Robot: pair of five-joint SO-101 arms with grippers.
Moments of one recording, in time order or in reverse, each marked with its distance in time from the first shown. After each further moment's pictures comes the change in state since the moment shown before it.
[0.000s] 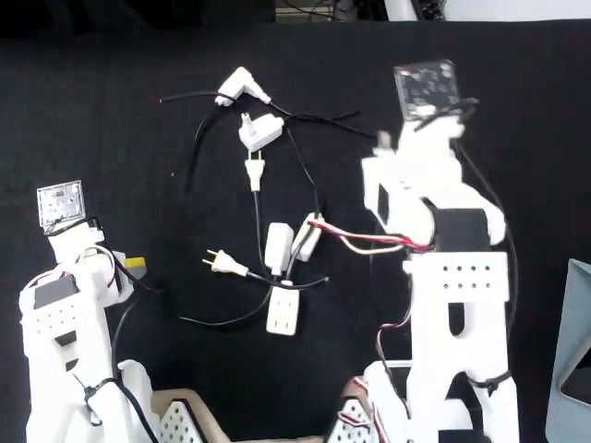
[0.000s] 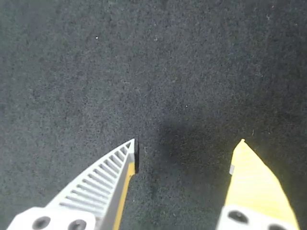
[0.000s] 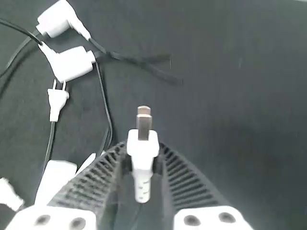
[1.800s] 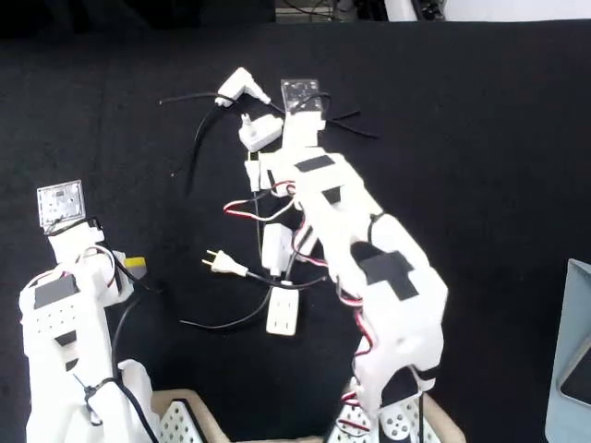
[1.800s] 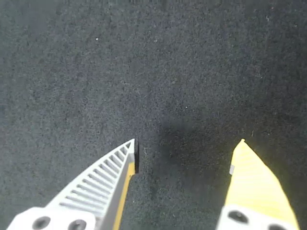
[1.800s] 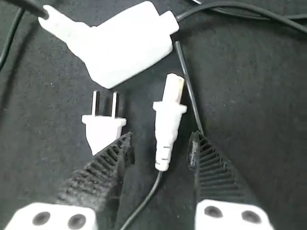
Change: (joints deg) left arm 0.0 0.0 0.0 0.0 0.0; right arm -18.7 62.9 -16.3 -37.5 -17.2
